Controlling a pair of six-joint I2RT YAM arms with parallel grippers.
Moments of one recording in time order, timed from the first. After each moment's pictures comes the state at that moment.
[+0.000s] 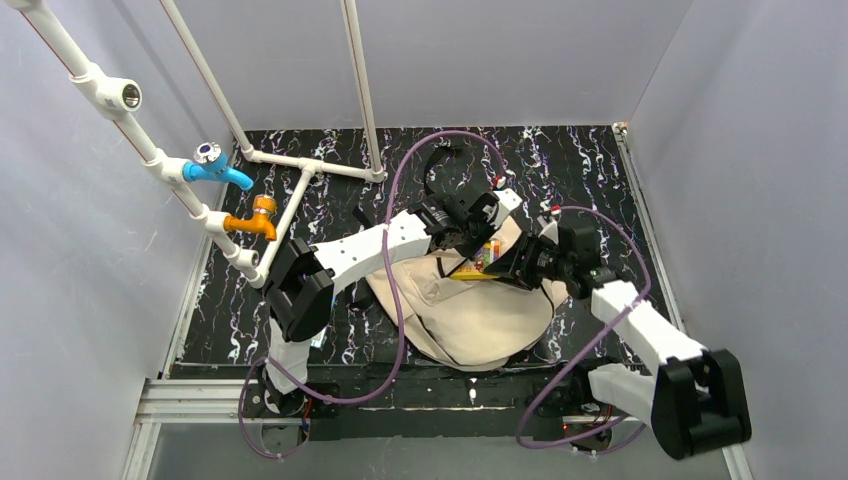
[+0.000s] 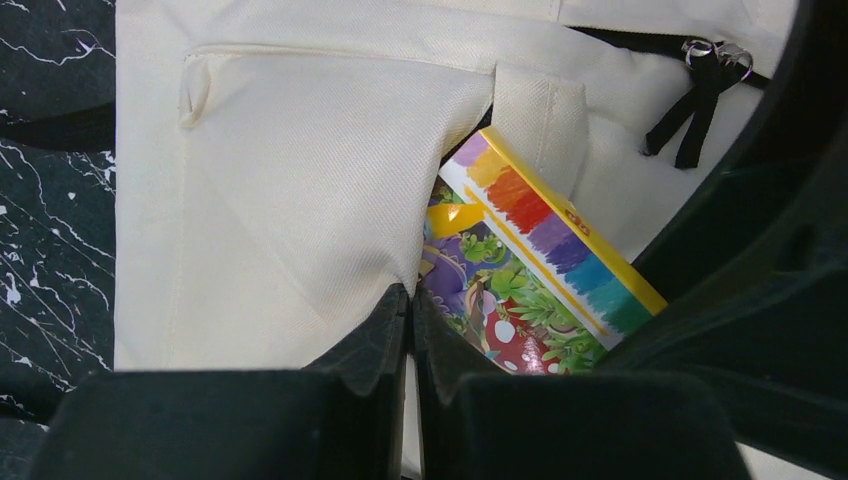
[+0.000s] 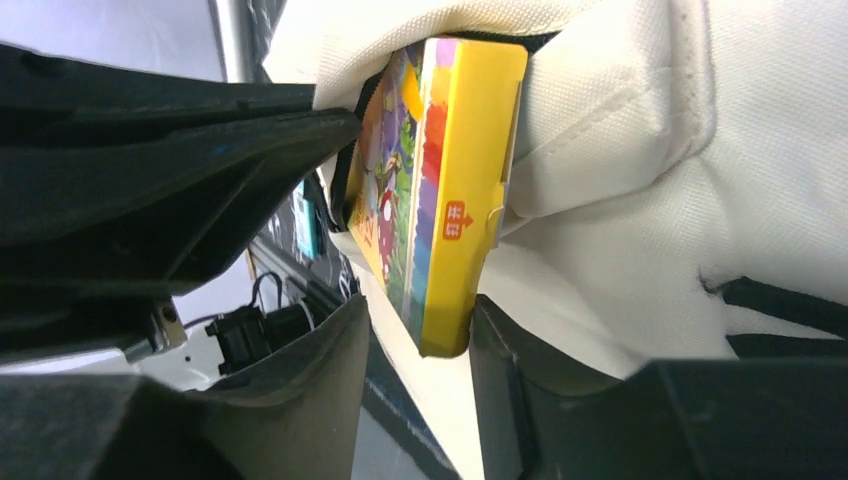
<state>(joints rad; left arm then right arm) -0.95 1.93 1.65 -0.61 -0.07 0.03 0.28 1.13 0.59 -0.21 -0.62 0.79</state>
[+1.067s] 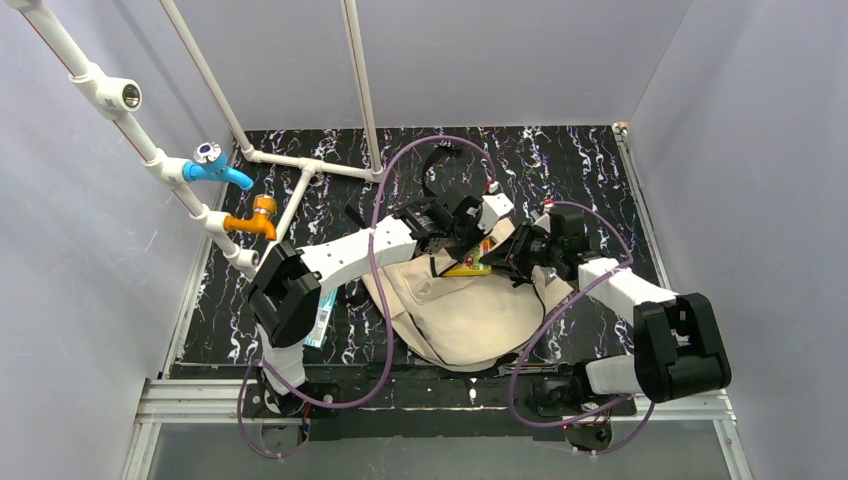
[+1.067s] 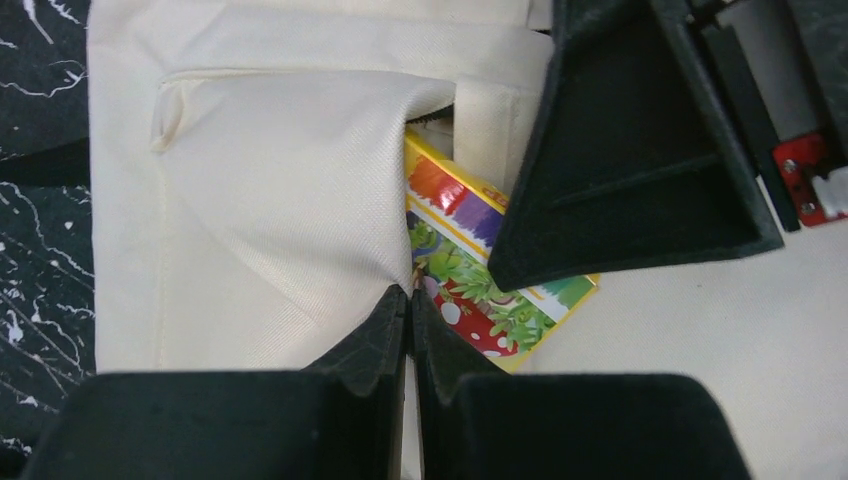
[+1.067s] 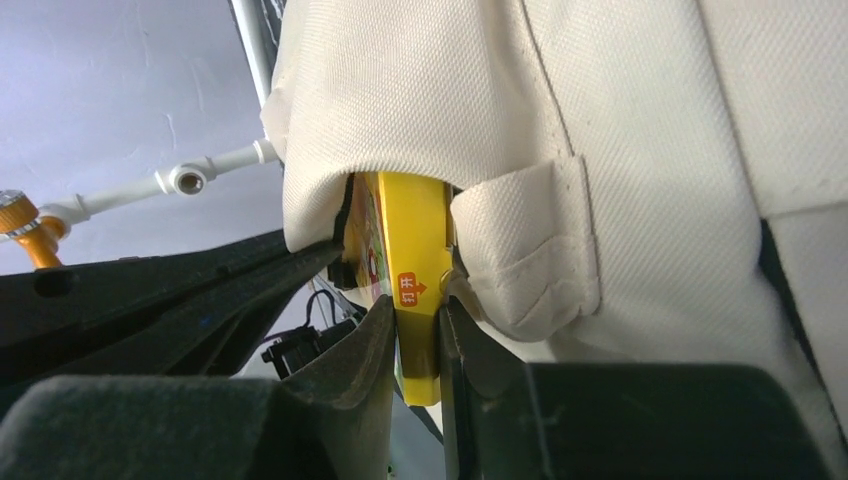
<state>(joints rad) -0.93 1.84 1.50 -0.48 0.02 0.11 0.26 1.33 0.60 0.02 -0.69 0.96</state>
